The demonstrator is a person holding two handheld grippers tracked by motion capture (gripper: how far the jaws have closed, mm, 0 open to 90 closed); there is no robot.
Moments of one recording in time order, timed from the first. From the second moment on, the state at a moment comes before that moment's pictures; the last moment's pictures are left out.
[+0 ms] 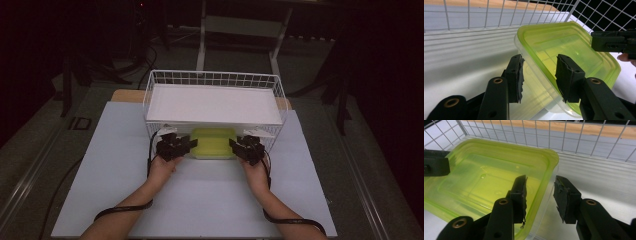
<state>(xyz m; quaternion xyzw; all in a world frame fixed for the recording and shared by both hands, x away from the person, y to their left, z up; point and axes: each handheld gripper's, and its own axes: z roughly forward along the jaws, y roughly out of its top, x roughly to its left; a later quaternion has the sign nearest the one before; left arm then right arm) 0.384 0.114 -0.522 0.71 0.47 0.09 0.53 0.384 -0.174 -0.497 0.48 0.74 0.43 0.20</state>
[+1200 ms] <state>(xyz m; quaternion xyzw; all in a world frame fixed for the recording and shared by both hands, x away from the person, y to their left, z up) 0.332 0.142 -0.492 0.73 0.44 0.12 0.51 0.334 -0.155 -0.477 0.41 0.77 0.46 0.13</state>
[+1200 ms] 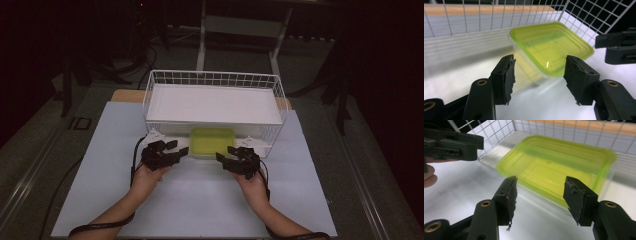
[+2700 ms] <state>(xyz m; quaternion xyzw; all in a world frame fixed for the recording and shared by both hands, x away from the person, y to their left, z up) 0.267 0.157 -0.512 0.76 0.39 0.12 0.50 0.366 -0.109 -0.518 0.43 0.79 0.39 0.19</state>
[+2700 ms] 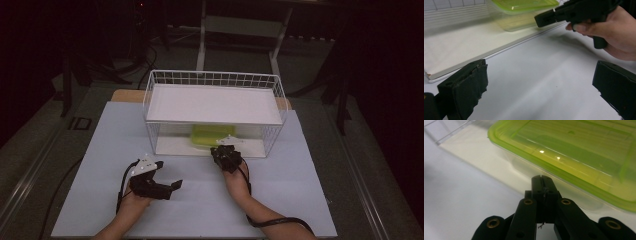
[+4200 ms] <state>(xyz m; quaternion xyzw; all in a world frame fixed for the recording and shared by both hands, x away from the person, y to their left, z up) 0.265 0.152 -0.513 0.77 0.36 0.12 0.51 0.359 -0.113 -0.499 0.41 0.78 0.43 0.18</state>
